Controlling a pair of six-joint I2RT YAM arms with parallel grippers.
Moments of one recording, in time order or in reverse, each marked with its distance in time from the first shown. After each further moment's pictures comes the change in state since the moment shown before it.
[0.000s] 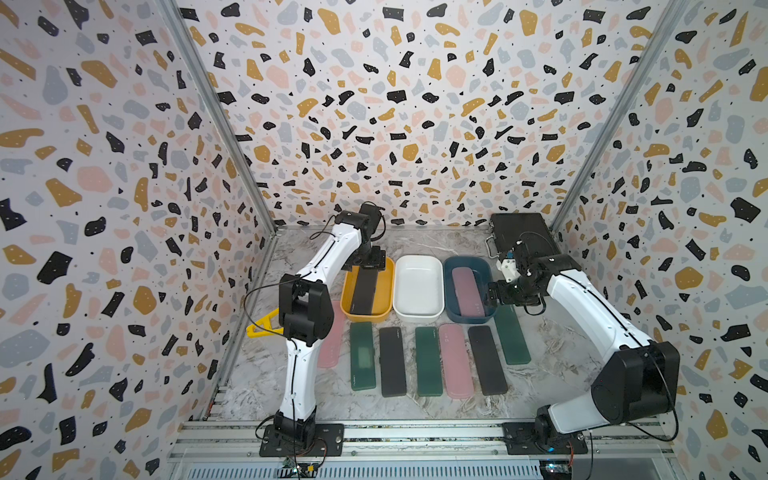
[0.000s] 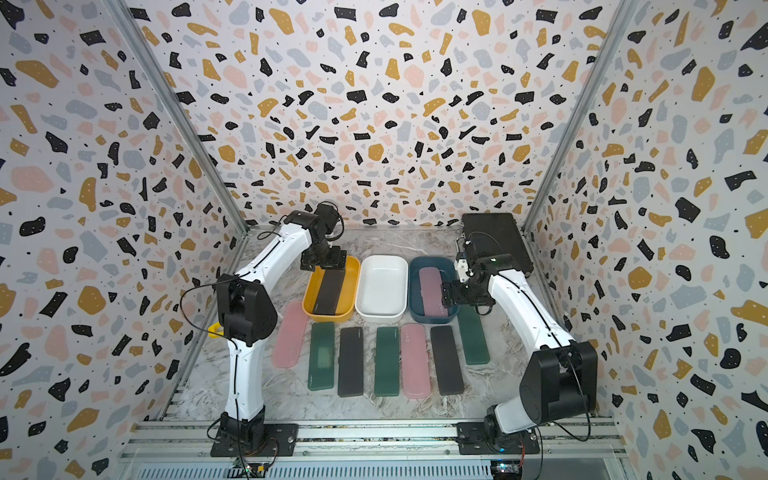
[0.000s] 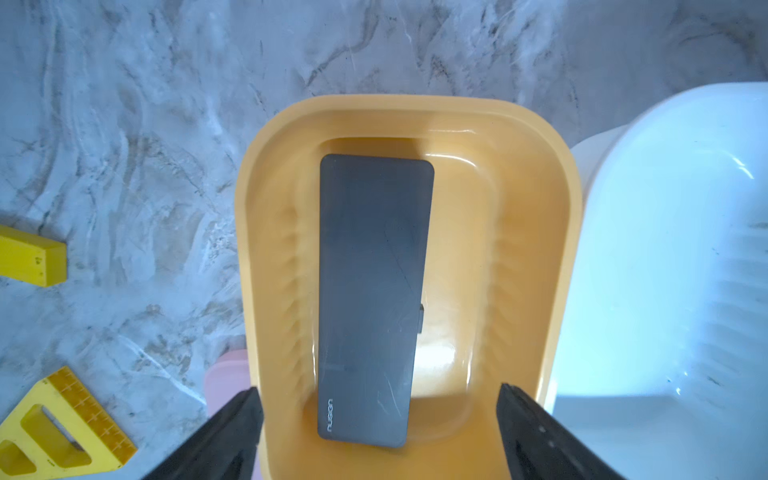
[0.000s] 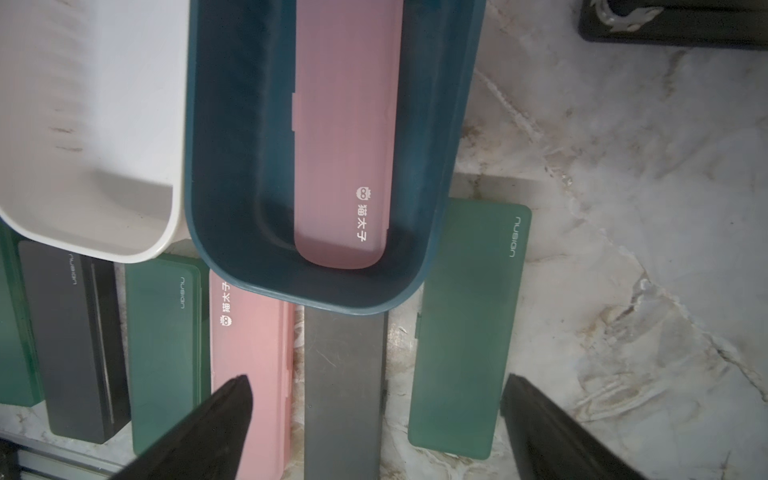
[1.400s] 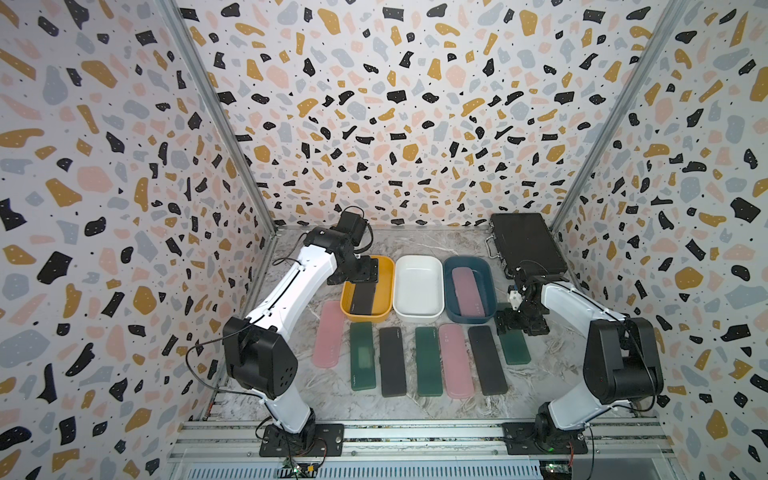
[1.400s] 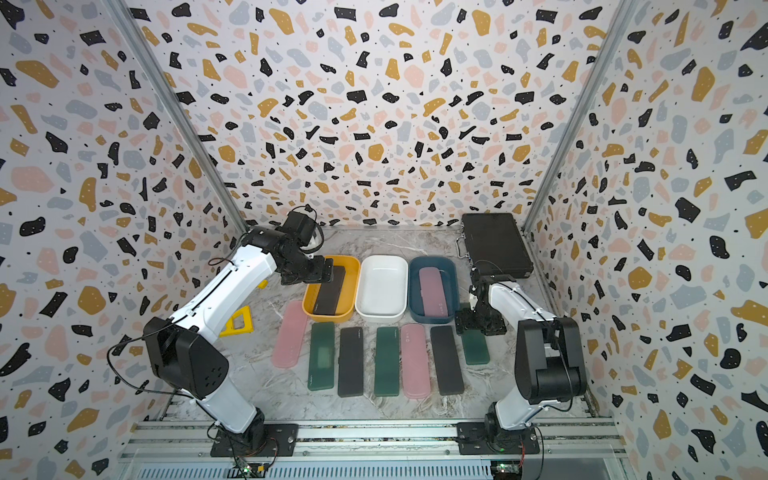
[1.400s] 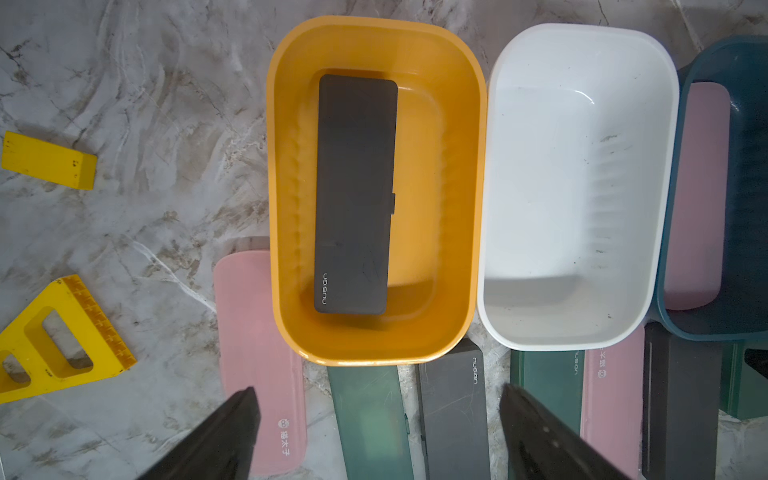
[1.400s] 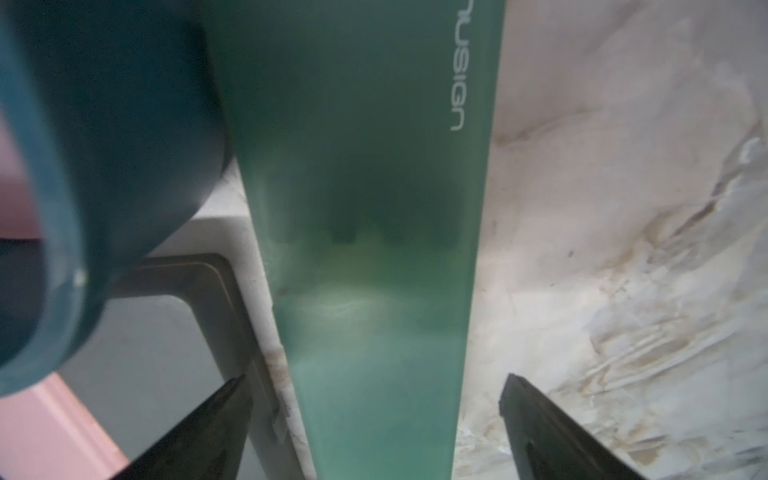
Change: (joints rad) left arm -0.020 -0.481 -0.441 0.111 0.066 -0.042; right arm -0.107 0.125 -0.263 0.103 0.093 -0.008
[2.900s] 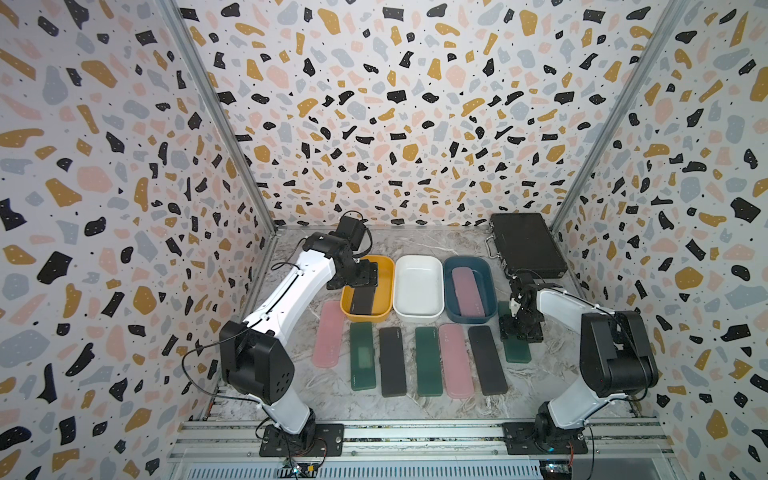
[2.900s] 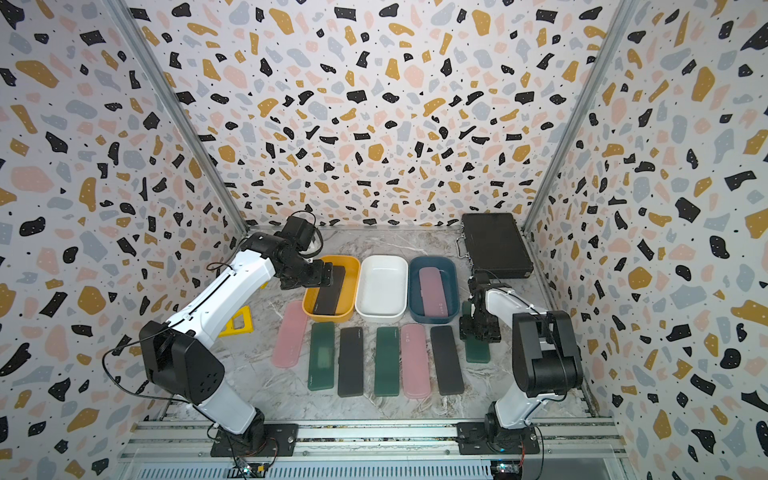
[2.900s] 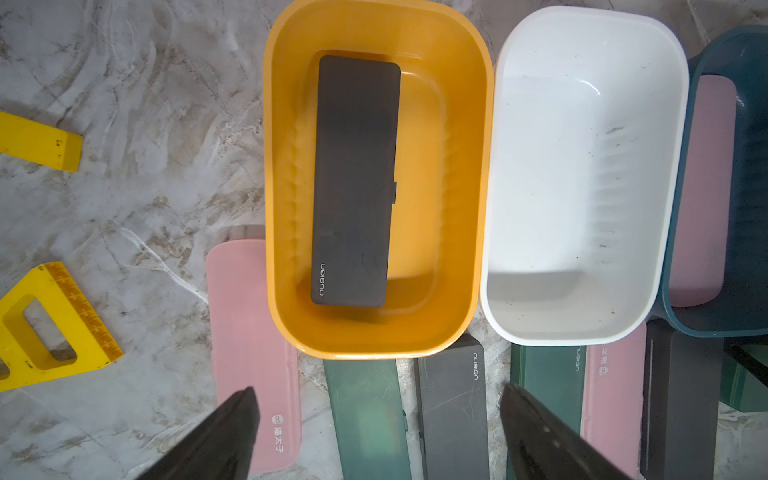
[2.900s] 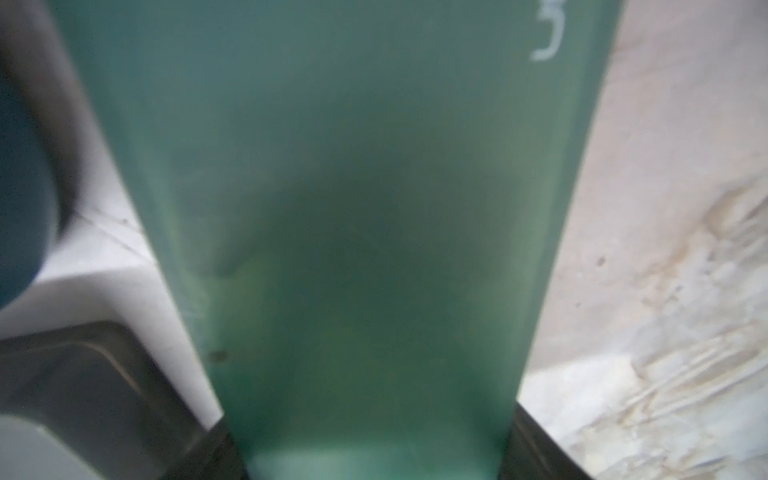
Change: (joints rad) left arm -0.001 -0.038 -0.072 0.031 0.008 -0.011; right arm 0.000 0.040 -0.088 0.112 0.064 0.110
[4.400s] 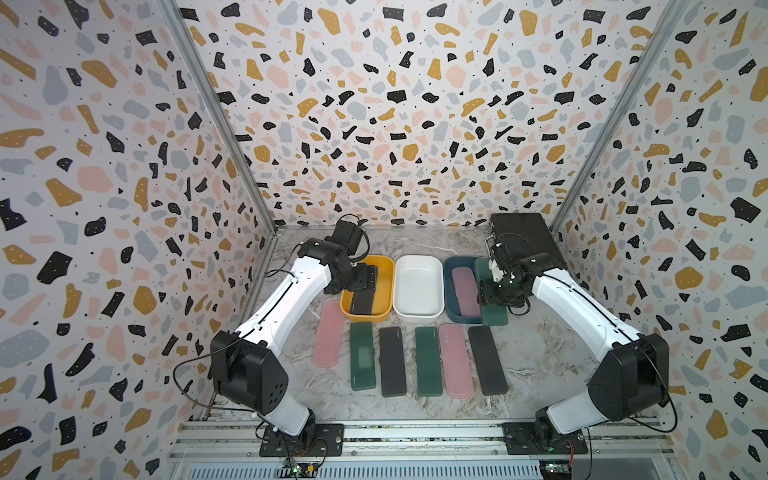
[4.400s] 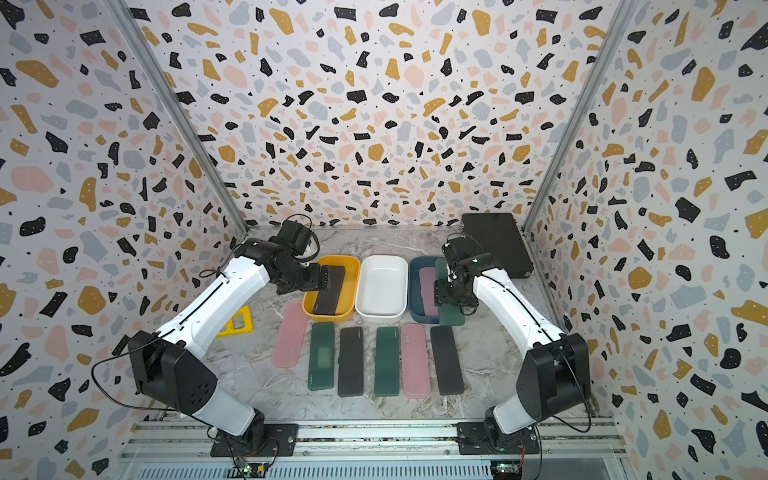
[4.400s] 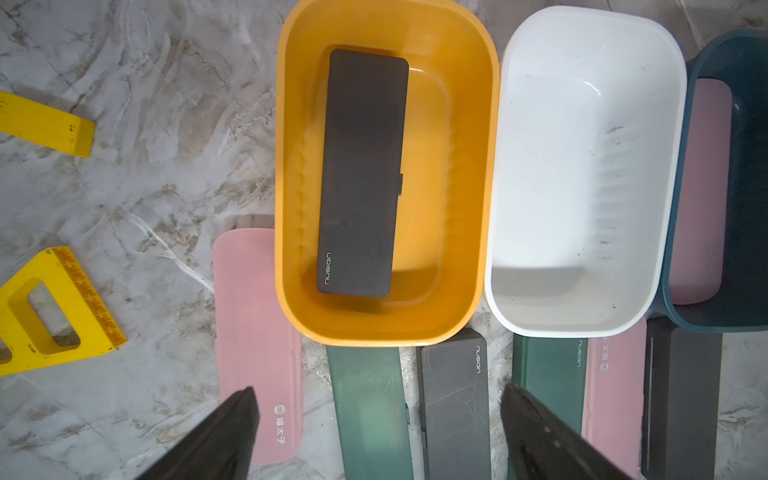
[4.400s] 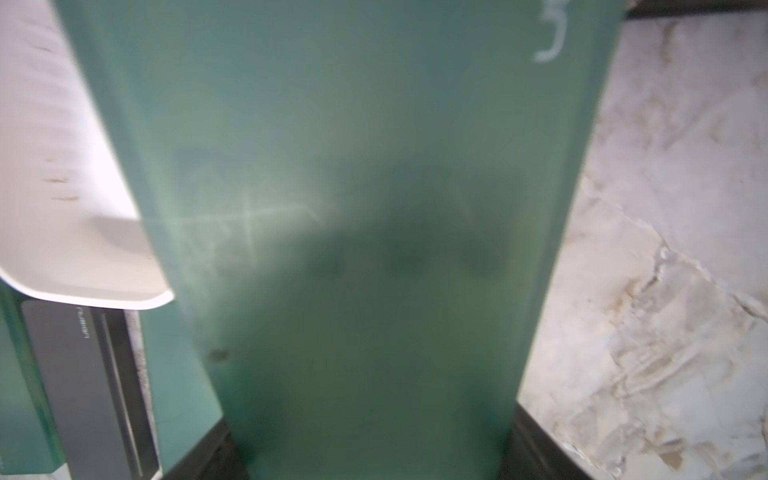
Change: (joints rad) left arm 0.000 -0.073 -0.067 0.021 -0.013 -0.023; right arm 0.283 -0.101 0.418 -0.202 -0.031 0.156
